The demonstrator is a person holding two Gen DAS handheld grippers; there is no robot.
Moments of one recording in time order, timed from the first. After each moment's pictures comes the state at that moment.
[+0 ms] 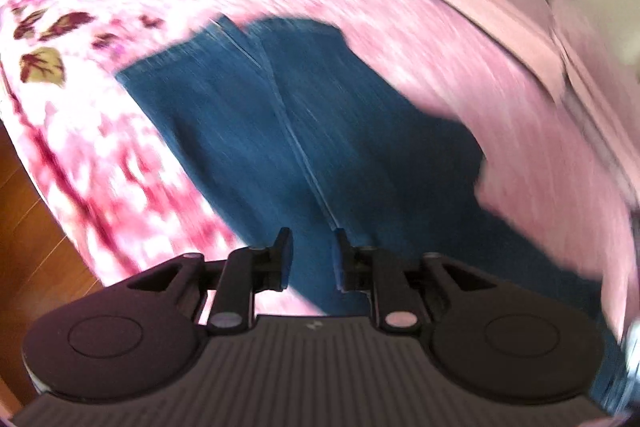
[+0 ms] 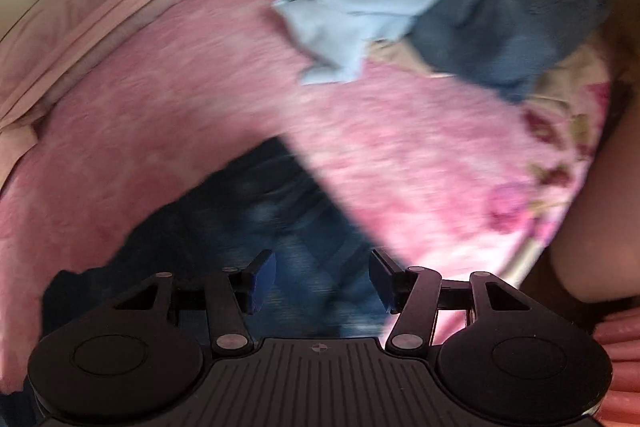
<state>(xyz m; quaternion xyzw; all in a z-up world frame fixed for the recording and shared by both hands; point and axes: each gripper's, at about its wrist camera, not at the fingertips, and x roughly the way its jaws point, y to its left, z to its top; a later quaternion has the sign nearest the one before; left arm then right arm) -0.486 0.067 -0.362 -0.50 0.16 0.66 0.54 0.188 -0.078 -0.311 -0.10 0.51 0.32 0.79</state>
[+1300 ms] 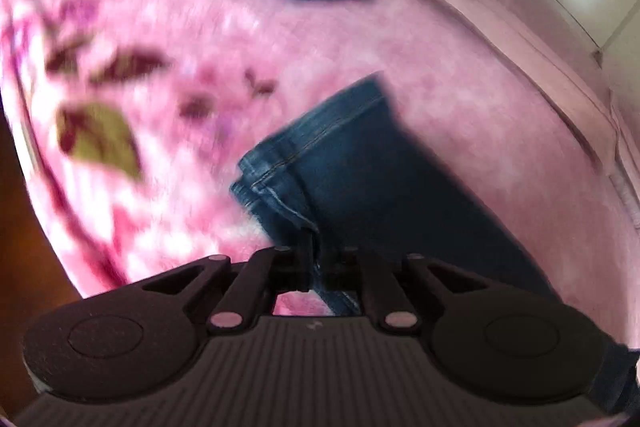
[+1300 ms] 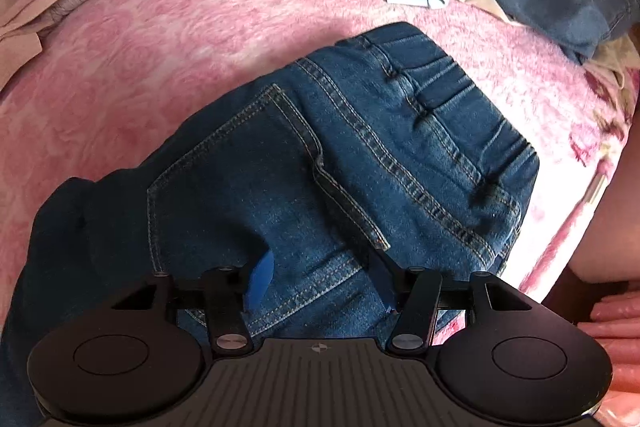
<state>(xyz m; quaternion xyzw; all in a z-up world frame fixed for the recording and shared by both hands) -0.592 0.091 -0.393 -0.47 0.14 0.69 0.53 0.109 -0.028 -0.355 -0.16 0.54 0.31 0.77</state>
